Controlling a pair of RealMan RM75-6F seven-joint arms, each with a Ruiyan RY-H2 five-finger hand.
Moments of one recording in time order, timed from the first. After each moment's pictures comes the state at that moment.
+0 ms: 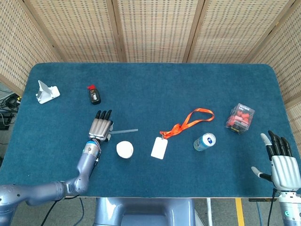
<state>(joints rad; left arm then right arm) -0.84 -1.78 -0.21 -1.25 0.69 0.97 0.79 0.06 -1.18 0.09 -1.57 -1.51 1.54 -0.01</state>
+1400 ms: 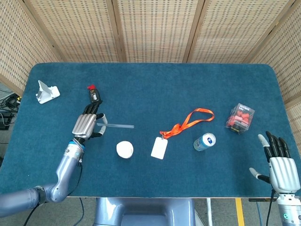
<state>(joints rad) -0.67 -1.54 -0.23 -1.54 1.04 1.06 0.15 0.05 -1.18 0.08 -1.60 -1.55 1.57 -0.04</state>
